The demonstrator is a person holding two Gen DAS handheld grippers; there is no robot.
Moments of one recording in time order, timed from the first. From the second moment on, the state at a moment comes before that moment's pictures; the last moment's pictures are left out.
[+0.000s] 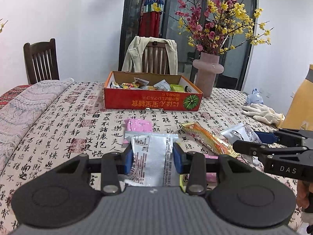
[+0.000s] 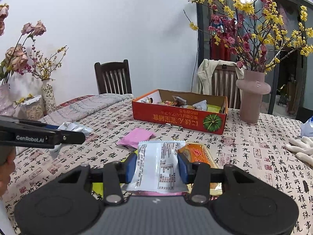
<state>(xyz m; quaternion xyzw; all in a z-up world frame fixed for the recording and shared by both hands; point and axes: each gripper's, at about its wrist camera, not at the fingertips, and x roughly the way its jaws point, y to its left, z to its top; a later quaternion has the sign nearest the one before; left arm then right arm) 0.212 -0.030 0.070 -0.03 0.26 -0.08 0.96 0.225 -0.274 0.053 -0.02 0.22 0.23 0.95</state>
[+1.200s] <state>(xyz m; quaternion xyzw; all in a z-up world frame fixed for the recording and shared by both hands) 0.590 -0.043 0.034 -0.10 0.34 -0.16 0.92 0.611 -0.247 0.017 0.05 0.32 0.15 0.93</state>
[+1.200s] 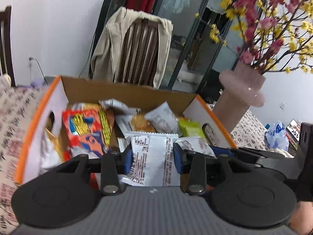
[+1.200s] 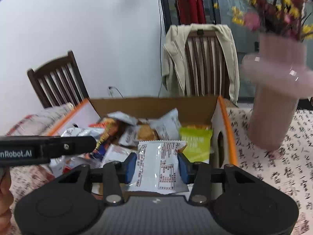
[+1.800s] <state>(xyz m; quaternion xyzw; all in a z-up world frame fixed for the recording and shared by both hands) 0.545 -0.043 0.076 -0.07 0.30 -0.17 0.94 0.572 -0.265 0.042 0.02 0.30 0.13 0.94</state>
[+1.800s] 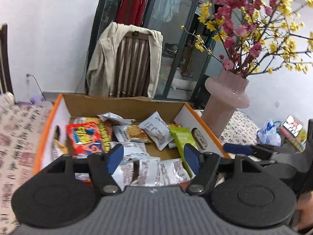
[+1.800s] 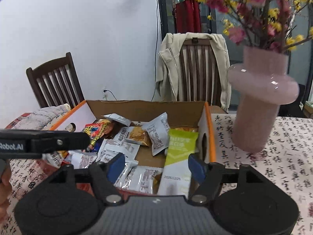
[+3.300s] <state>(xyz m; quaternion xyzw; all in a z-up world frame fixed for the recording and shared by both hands) 0.187 -0.021 0.048 0.00 0.31 -0.05 0.95 0.199 -0.318 0.010 -0.03 0.26 0.21 0.94</state>
